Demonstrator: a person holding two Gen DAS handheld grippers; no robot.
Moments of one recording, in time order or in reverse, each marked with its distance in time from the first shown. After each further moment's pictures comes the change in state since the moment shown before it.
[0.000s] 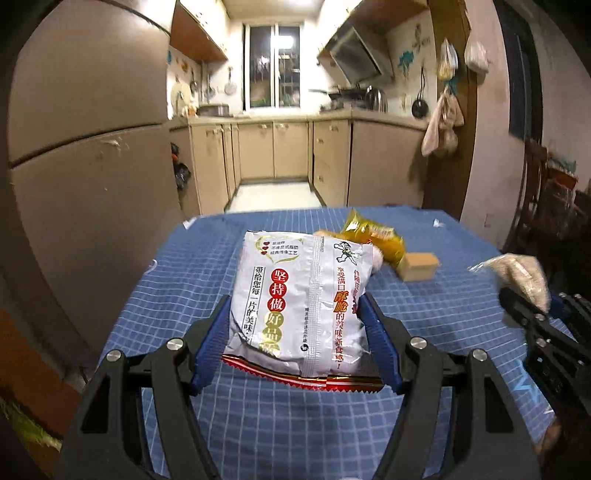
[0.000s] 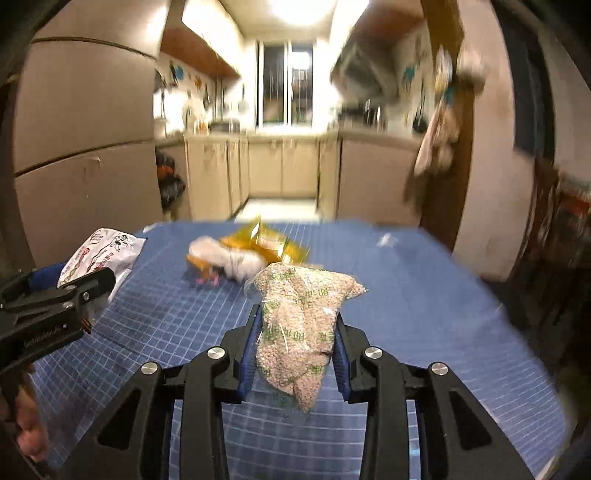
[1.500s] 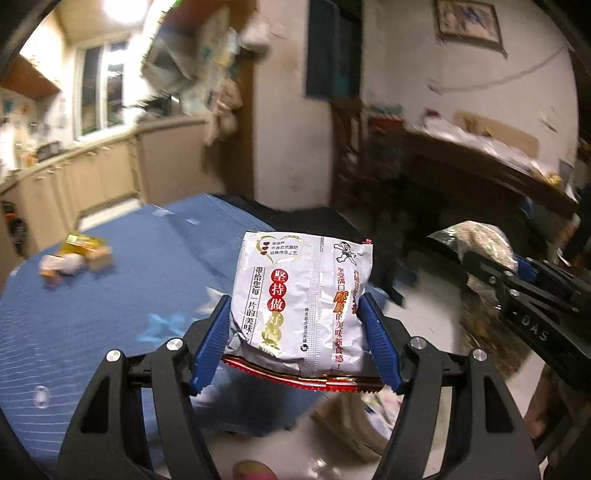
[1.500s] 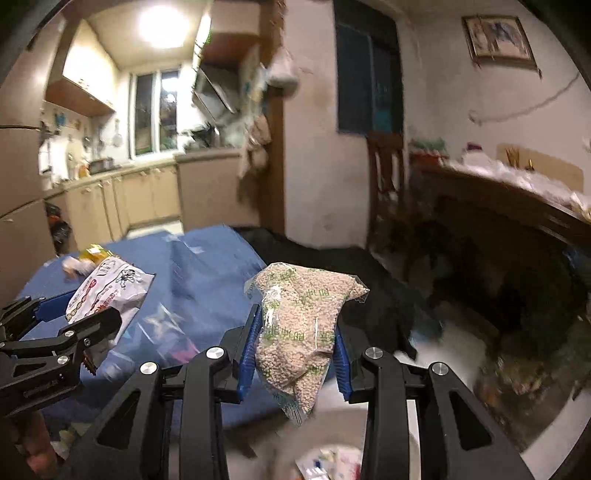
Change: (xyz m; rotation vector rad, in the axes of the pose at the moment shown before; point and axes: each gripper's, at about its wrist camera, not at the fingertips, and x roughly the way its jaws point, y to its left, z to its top) left arm -0.143 -0.308 -0.083 0.317 0.074 -0.608; right arm -0.337 -0.317 -0.133 0.296 0.097 -0.432
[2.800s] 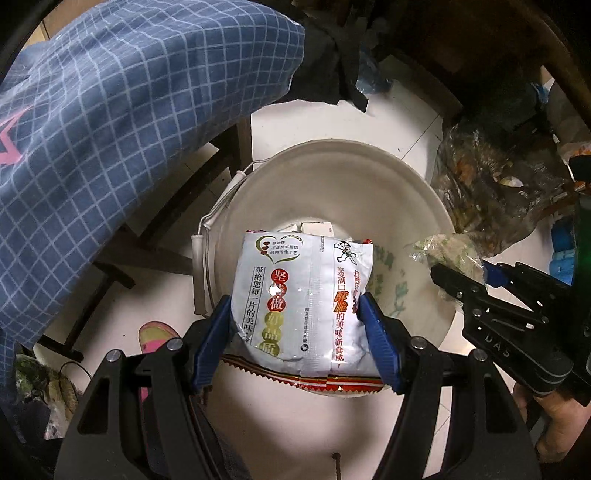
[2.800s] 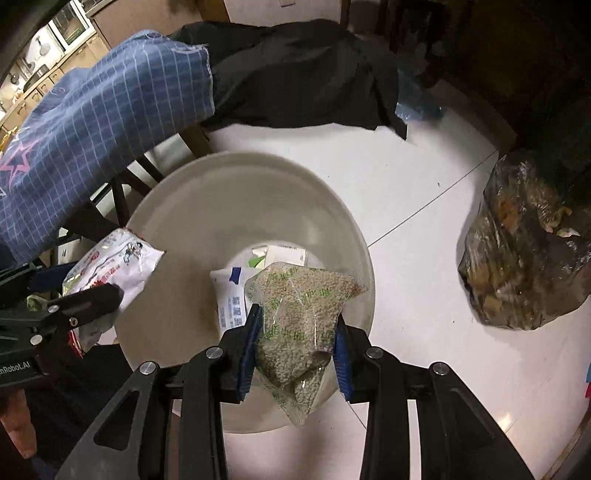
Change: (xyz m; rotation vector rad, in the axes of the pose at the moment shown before) left arm 0.208 -0.129 -0.135 -0.021 0.802 -0.129; right arm 0.190 -0.124 -0.210 0.109 0.795 0.030
